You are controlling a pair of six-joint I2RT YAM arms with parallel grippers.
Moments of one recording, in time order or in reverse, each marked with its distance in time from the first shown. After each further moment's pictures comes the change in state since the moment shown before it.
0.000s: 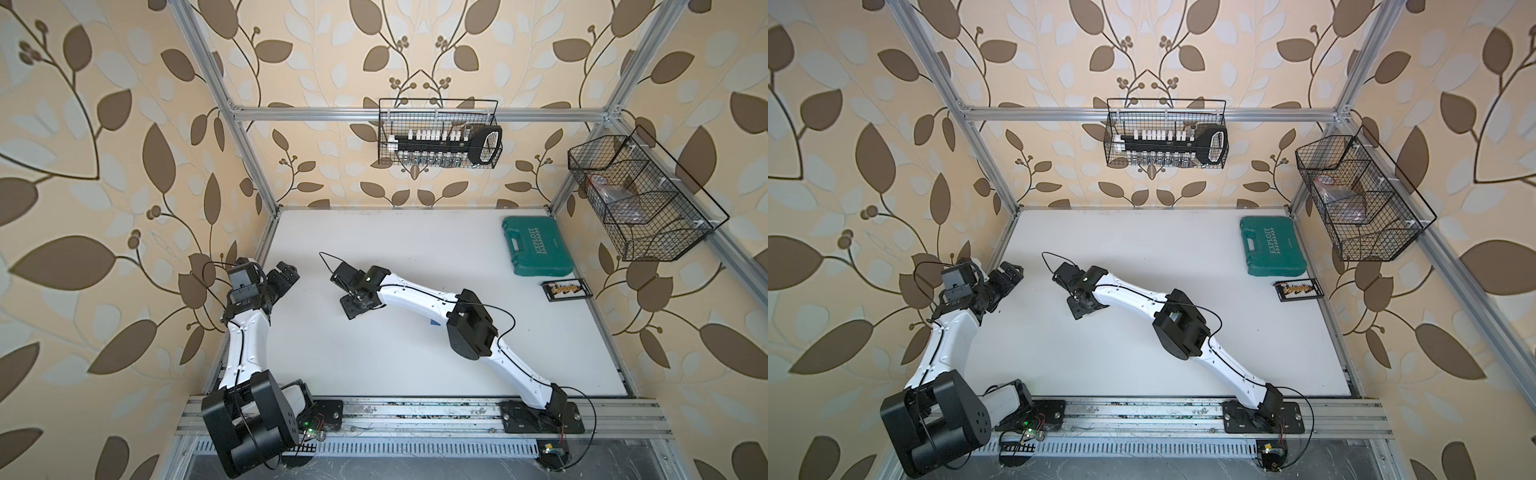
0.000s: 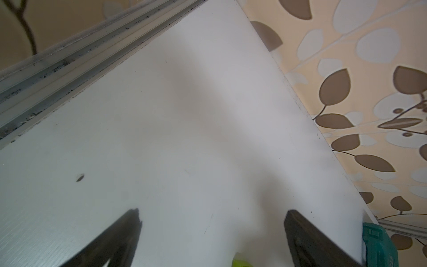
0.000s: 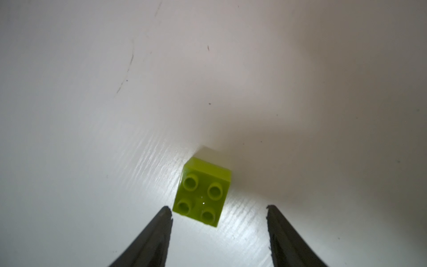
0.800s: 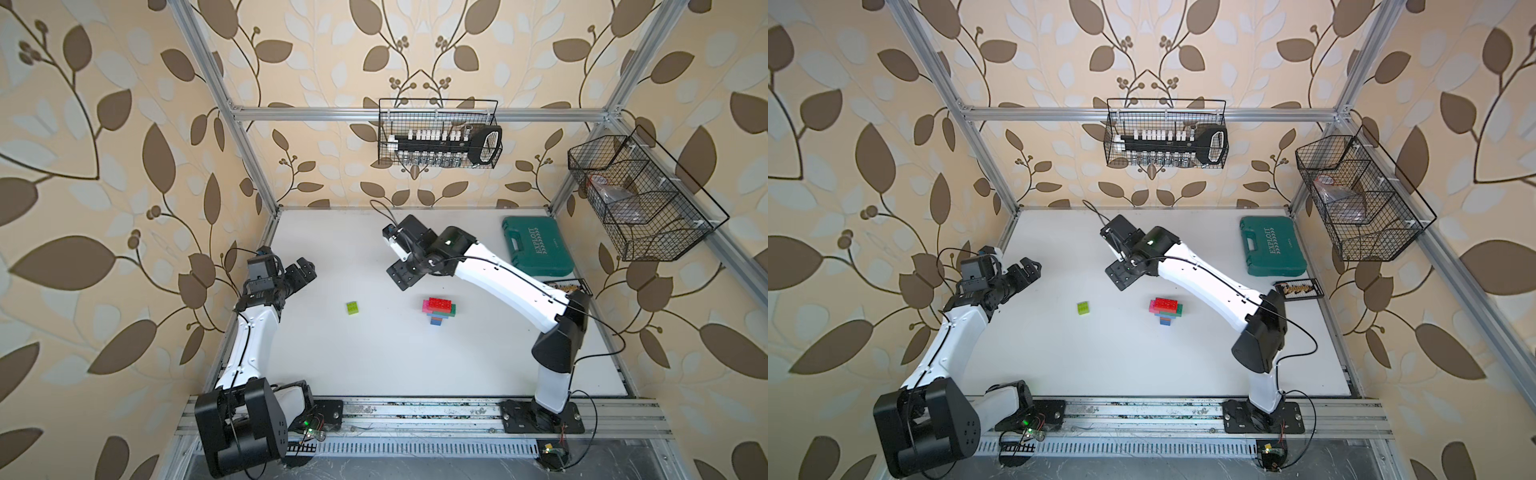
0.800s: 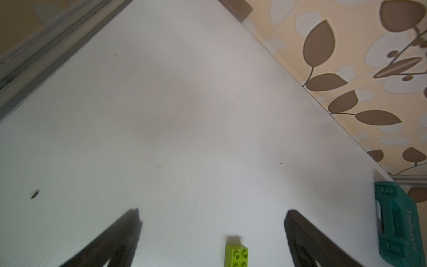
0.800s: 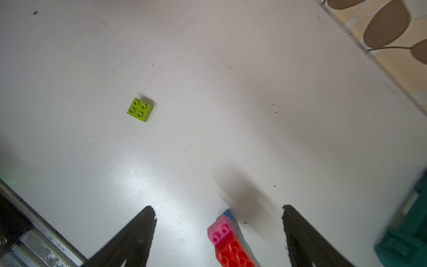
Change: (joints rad) left arm -0.119 0.021 0.037 -0.030 -0.044 0.052; right arm -0.133 -0.568 -0.335 -0.141 0.089 -0.314
